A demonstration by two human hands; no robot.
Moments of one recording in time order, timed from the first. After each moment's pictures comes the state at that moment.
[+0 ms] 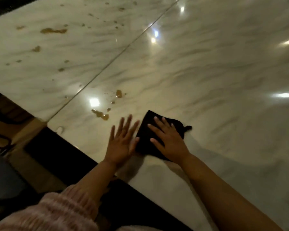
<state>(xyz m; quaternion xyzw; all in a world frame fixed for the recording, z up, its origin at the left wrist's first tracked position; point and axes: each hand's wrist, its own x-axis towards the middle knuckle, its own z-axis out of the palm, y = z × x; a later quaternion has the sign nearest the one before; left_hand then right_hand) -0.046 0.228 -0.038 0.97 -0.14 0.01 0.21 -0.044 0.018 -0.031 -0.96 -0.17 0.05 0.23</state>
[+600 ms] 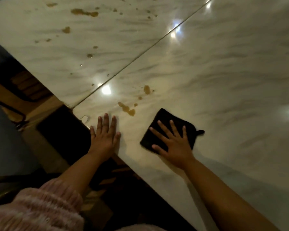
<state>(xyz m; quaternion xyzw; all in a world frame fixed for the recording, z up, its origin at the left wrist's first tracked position) -0.042 0.344 -0.042 0.97 0.04 -0.18 0.17 -0.031 0.079 -0.043 -0.96 -0.21 0.12 0.11</state>
